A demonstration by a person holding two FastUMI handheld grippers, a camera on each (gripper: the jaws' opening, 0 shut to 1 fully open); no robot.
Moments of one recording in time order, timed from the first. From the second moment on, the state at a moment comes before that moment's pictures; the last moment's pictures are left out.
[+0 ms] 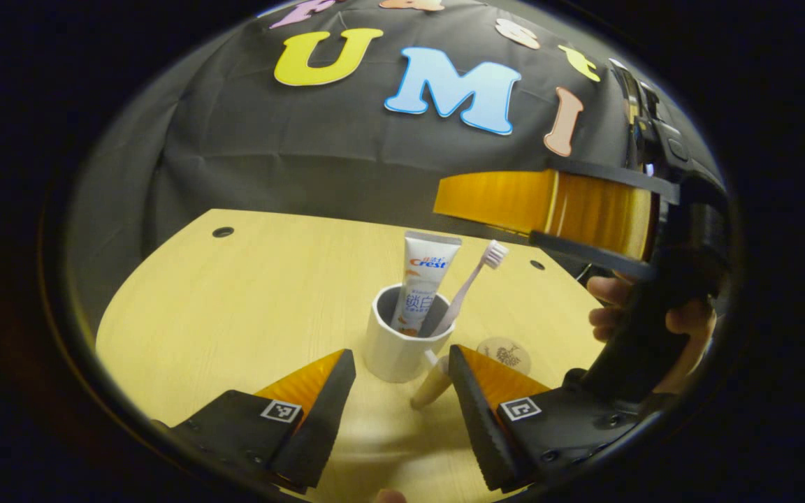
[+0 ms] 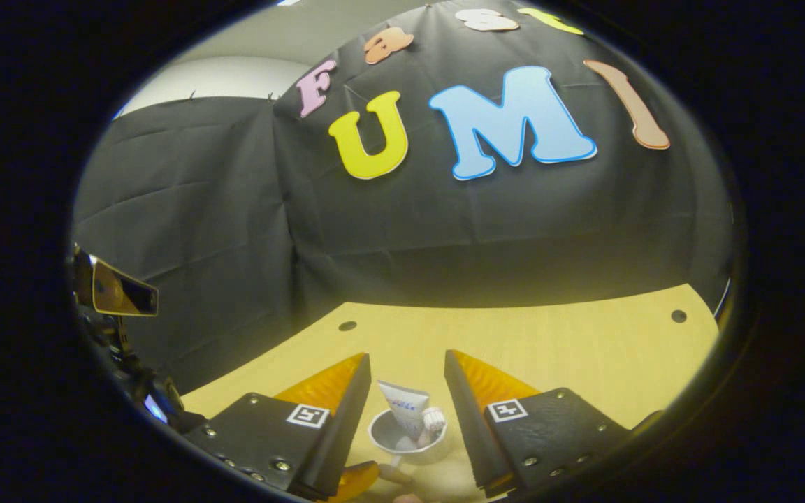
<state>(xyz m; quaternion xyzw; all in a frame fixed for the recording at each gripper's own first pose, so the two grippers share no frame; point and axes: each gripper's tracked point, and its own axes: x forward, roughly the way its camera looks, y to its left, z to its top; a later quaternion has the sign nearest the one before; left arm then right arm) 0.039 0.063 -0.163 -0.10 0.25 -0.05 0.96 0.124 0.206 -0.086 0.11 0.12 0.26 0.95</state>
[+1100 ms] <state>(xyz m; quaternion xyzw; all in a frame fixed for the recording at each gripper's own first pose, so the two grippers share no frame) 0.067 0.037 -0.201 -0.12 0.36 -0.01 0.92 0.068 0.076 -0.064 0.07 0.13 0.16 0.98</state>
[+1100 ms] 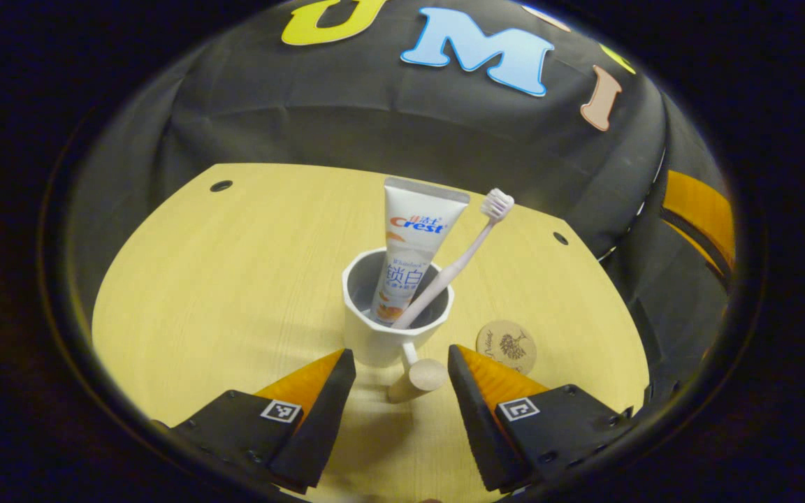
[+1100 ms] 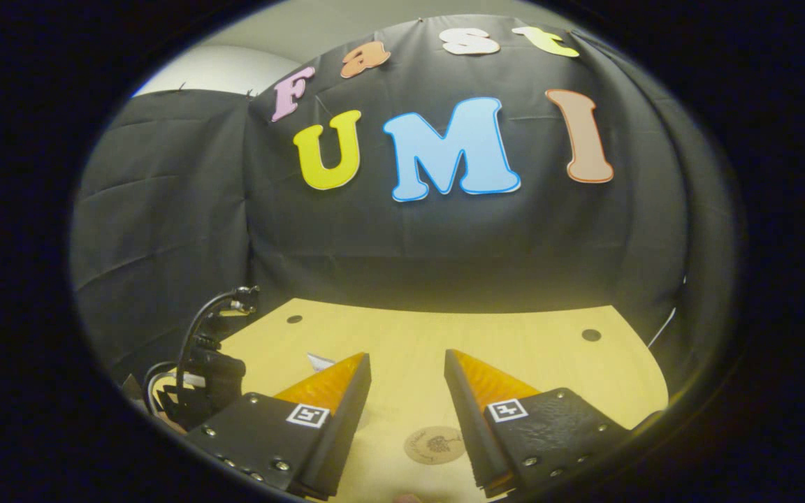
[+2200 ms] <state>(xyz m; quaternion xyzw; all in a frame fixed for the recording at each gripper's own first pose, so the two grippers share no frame) 0.079 0.040 -0.229 -0.06 0.44 0.04 0.90 0.028 -0.004 -0.100 0.11 0.19 0.07 0.97</state>
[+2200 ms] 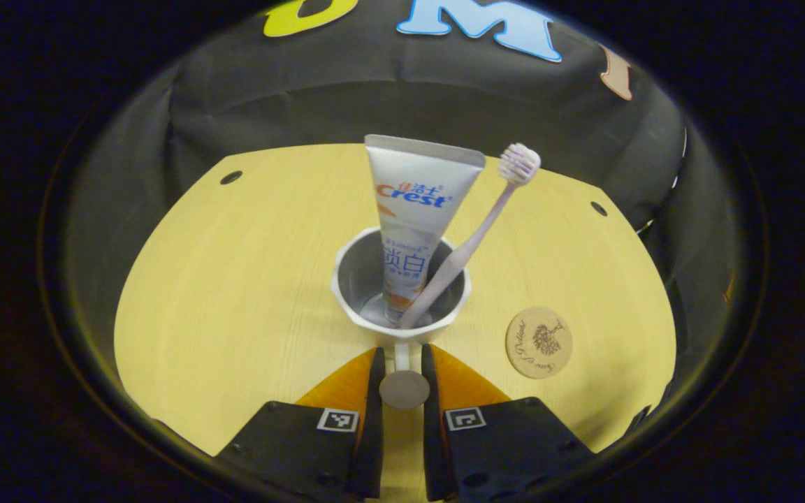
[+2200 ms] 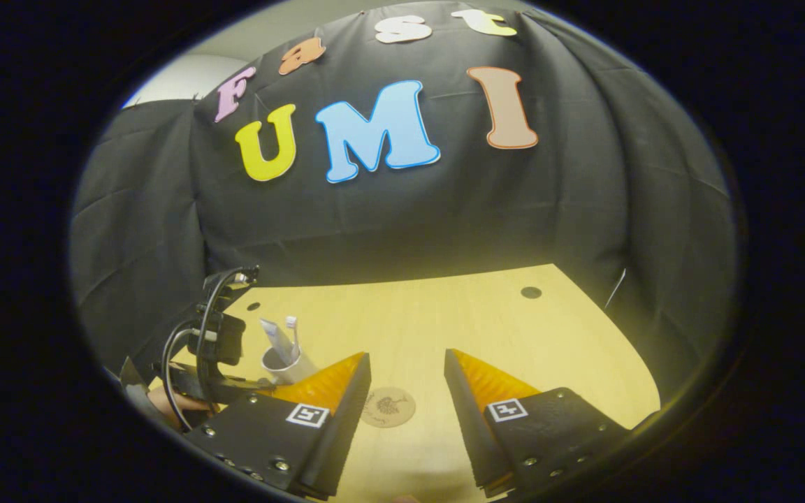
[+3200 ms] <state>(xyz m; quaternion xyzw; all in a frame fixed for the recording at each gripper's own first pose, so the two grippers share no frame) 0.093 -0.057 -0.197 -0.04 0.39 -0.06 0.92 0.018 -0.023 -0.096 0.11 0.19 0.06 0.97</state>
